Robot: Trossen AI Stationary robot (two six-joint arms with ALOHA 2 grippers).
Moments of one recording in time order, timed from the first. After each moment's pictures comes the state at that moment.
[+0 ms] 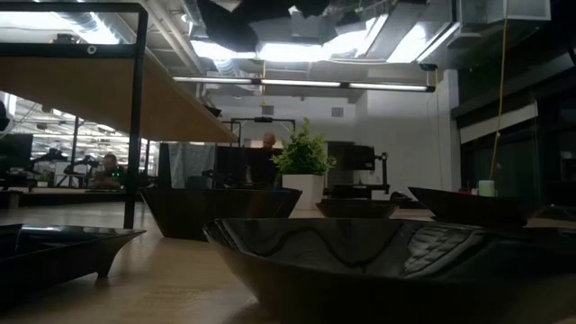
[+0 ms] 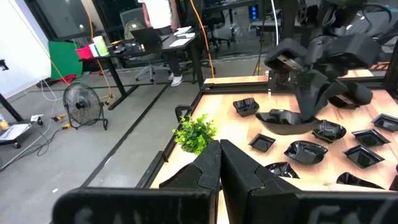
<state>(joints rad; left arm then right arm) 0.04 0.41 1.16 -0.98 -0.32 0.12 0.17 1.77 1.51 -0.17 0.40 -0.63</state>
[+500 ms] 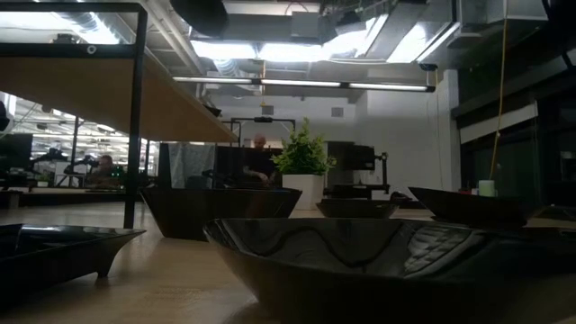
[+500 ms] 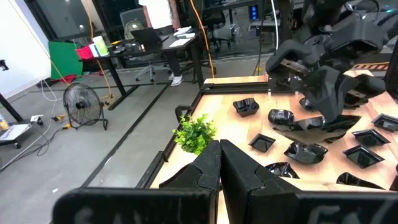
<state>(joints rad) 0.04 0.41 1.16 -0.98 -0.32 0.12 0.10 1.80 1.51 0.00 0.05 -0.63</state>
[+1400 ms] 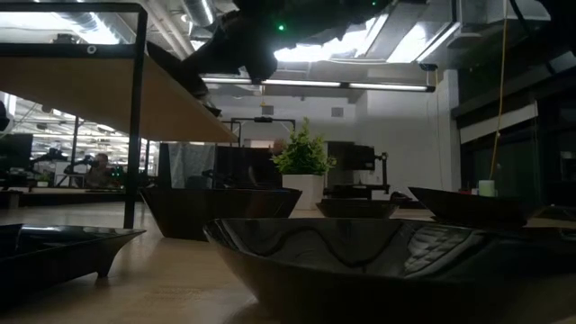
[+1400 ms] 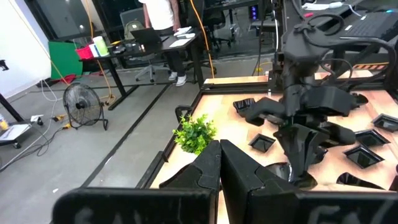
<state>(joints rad) 0.04 0.41 1.16 -0.98 -0.32 0.12 0.04 1.99 1.53 0.10 0.07 -0.66</state>
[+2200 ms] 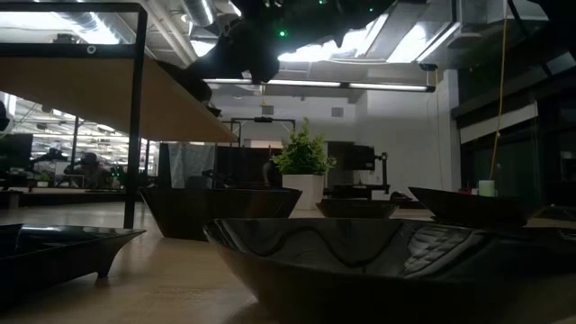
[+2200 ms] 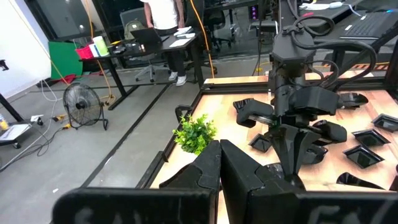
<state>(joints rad) 0.04 0.41 1.16 -0.98 -0.32 0.12 0.00 1.99 1.53 0.09 0.01 -0.62</state>
